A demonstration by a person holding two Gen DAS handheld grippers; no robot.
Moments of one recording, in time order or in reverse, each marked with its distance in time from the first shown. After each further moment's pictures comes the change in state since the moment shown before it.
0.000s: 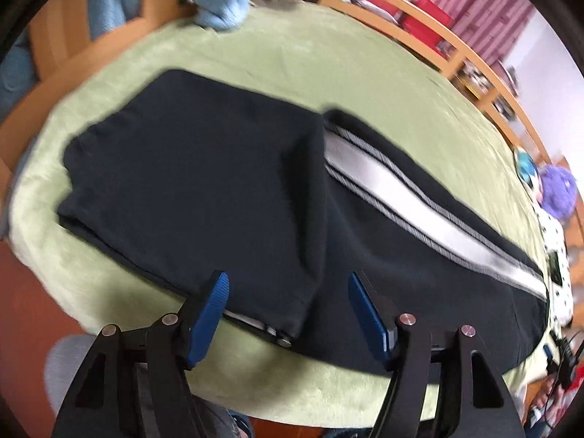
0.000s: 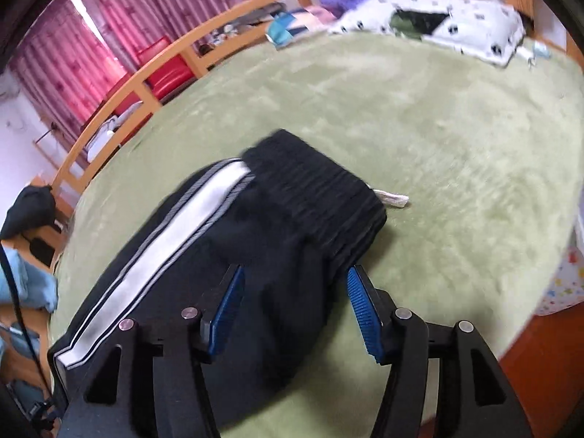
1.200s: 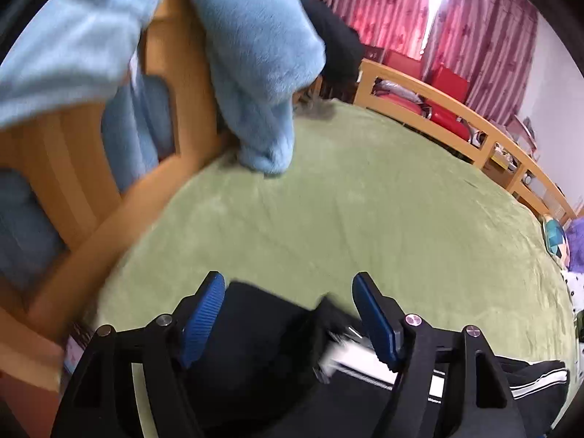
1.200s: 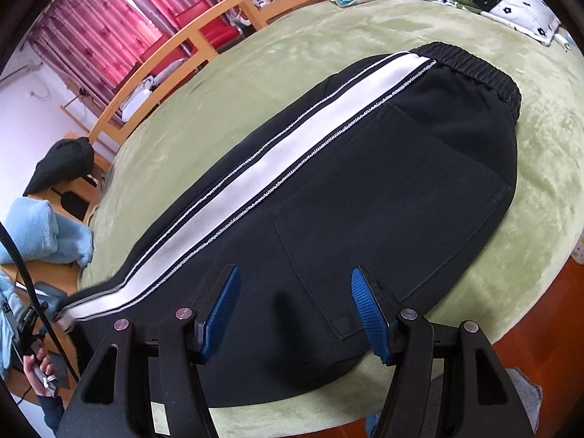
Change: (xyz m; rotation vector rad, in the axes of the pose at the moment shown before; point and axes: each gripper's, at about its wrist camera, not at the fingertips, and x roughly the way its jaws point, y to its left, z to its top) left arm -0.048 0.060 0.192 0.019 -0.357 0.135; right arm -0.002 0.140 -0.111 -0.017 0.143 0.100
